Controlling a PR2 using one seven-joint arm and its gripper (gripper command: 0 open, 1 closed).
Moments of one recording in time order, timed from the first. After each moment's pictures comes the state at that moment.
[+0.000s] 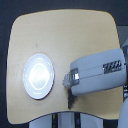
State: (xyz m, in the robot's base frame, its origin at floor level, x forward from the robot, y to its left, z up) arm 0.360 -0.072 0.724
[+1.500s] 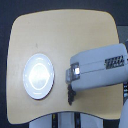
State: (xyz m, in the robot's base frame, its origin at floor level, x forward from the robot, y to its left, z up) arm 0.373 -0.072 0.758
